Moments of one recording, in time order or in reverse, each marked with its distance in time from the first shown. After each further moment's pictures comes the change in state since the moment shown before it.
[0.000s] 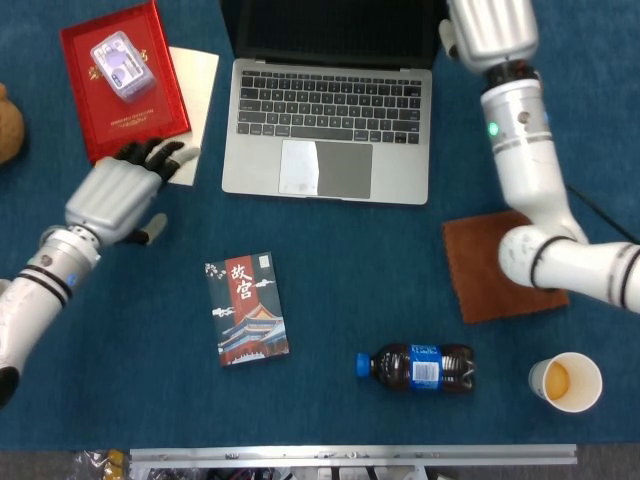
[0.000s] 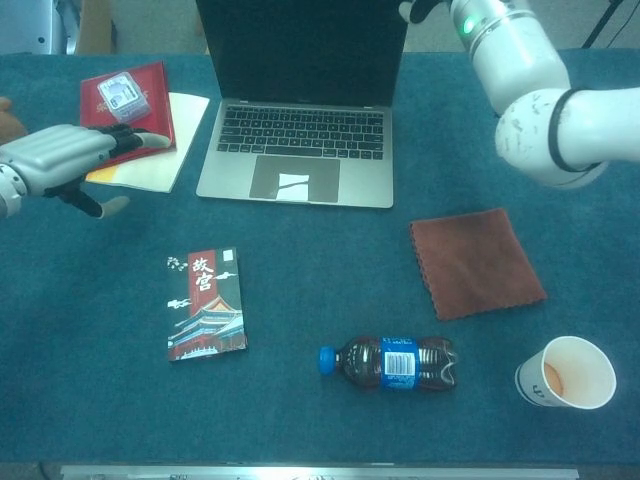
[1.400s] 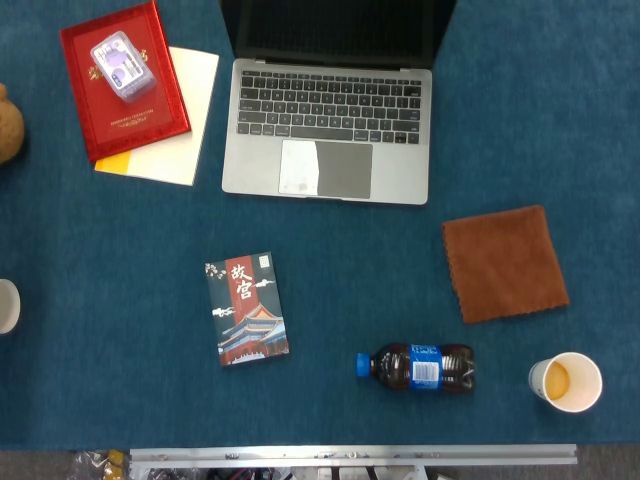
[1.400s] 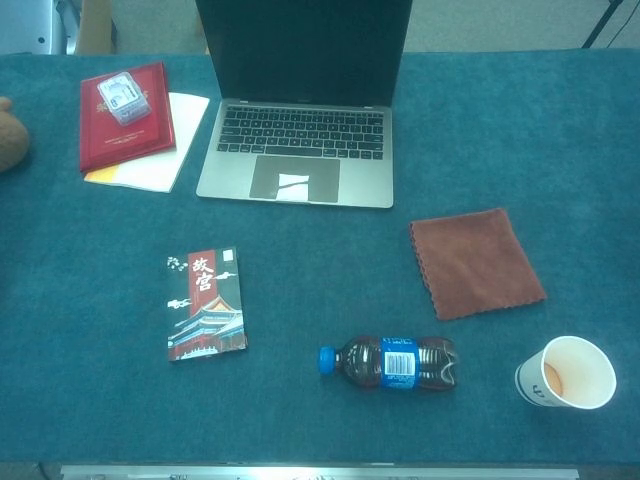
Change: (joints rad) left arm 0.435 0.191 0.007 -0.220 0.003 0.567 0.058; right arm -0.691 0.472 -0.335 -0.652 -0.325 0.505 0.293
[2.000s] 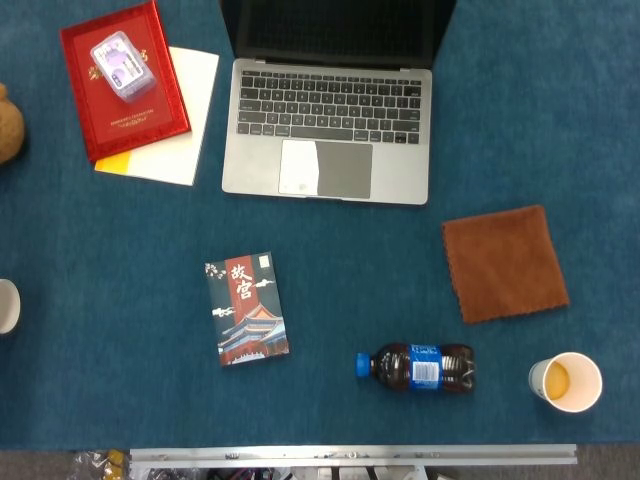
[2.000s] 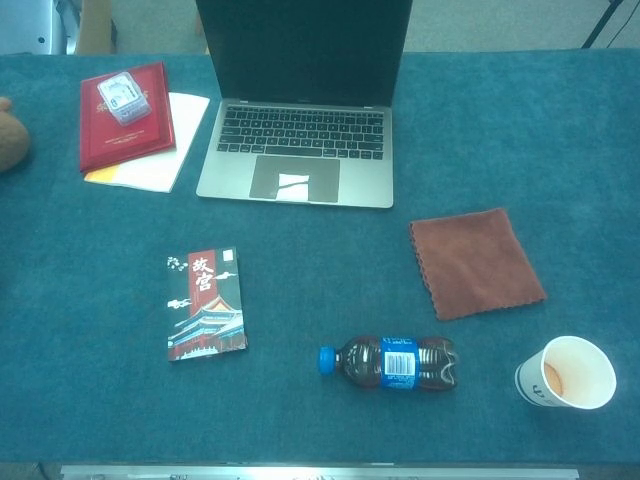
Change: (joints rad) left arm 0.127 -0.026 0.029 0.017 0.124 0.137 -0.053; right arm -0.168 0.017 -0.067 0.060 -0.128 0.034 0.142
